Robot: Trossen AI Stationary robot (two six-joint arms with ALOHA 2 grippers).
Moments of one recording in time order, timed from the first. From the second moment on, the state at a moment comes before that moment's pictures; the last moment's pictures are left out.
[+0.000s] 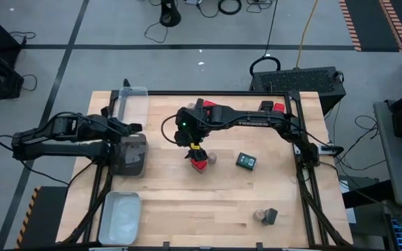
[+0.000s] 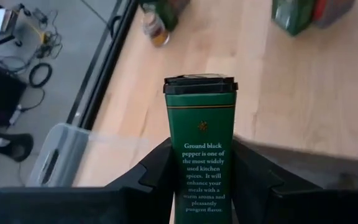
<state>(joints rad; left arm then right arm) 0.12 0.45 0.77 -1.13 -0.31 0.16 -0.10 2.15 2.10 -0.90 -0.32 -0.40</state>
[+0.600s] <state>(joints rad) 0.12 0.31 0.75 -1.14 -0.32 0.15 -0.09 2.15 2.10 -0.85 -0.32 -0.36</state>
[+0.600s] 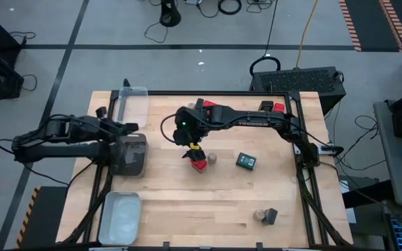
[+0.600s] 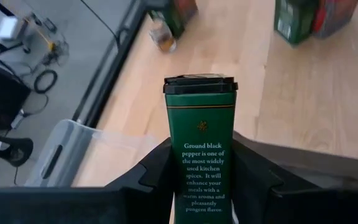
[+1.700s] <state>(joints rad) 0.12 0.18 0.73 -0.98 -0.15 0.22 -0.13 2.31 2.10 0.15 -0.19 -0.11</state>
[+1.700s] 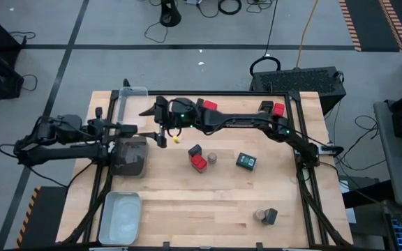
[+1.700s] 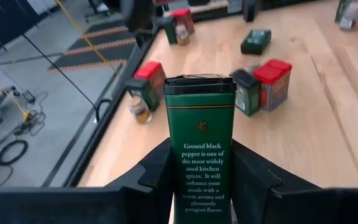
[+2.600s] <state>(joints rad) 0.12 0.28 0.73 -0.98 -0.16 0.22 -0.13 2.51 2.10 0.48 -0.28 0.01</state>
